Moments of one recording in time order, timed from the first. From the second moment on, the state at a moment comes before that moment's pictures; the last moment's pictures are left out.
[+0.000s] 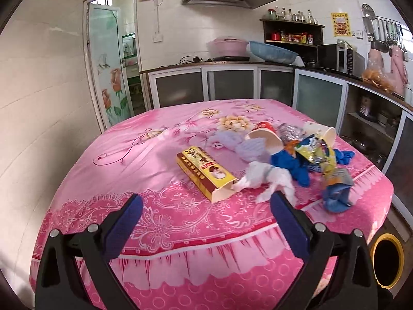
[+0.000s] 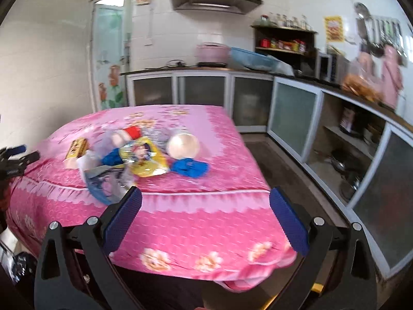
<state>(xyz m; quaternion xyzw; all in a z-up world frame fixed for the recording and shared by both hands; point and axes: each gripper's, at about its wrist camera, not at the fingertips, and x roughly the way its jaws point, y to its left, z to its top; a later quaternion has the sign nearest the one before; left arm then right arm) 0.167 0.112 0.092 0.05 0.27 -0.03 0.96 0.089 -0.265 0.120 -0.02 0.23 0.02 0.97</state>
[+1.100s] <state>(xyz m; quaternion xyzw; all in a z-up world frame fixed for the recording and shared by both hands) 0.280 0.104 0.020 0.05 0.39 0.05 0.92 0.176 -0.155 0.059 -0.06 0.29 0.10 0.95</state>
